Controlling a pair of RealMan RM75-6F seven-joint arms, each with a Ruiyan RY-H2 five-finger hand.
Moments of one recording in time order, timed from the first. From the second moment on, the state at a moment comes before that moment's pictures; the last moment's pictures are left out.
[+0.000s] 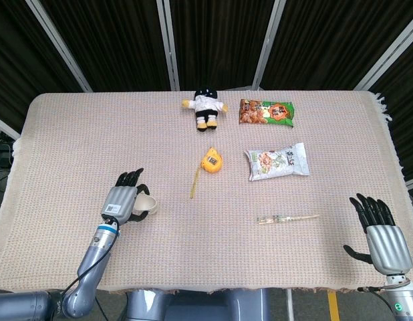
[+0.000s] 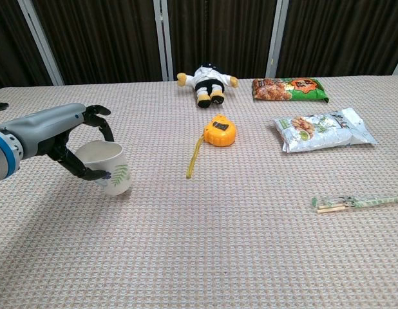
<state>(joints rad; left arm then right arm) -0.59 -1.59 -0.20 -1.78 0.89 1.19 0.58 0.08 -1.11 0.03 -1.62 -1.54 1.46 -0.04</state>
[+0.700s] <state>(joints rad) -0.50 -1.59 -0.11 -1.50 1.15 1.07 0.11 0.08 -1.11 0.02 -1.63 -1.54 1.45 -0.04</state>
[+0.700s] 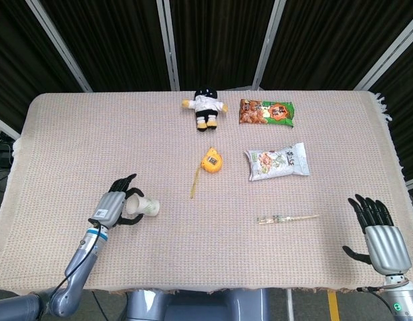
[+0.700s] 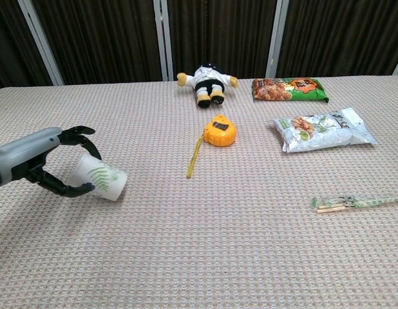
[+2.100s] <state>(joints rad) -0.63 -1.73 -0.14 -1.57 0.89 1.23 0.77 0.08 -1.10 0.02 -1.63 -1.56 1.45 -0.02</state>
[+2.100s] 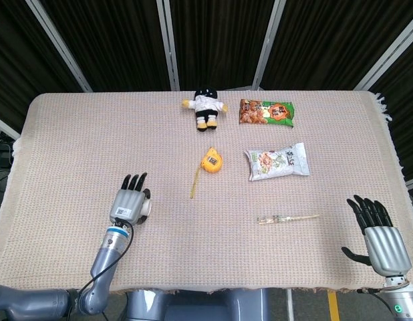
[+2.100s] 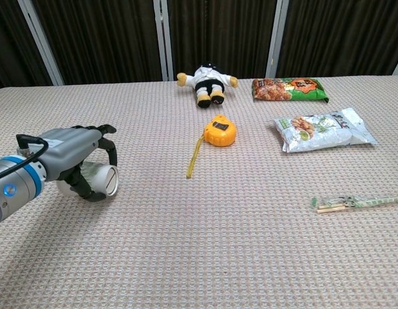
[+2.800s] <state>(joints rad) -0.55 -1.76 -0.12 -1.39 1.28 1.17 -0.08 0.08 -1.11 0.01 -1.63 -1.56 1.45 -0.03</state>
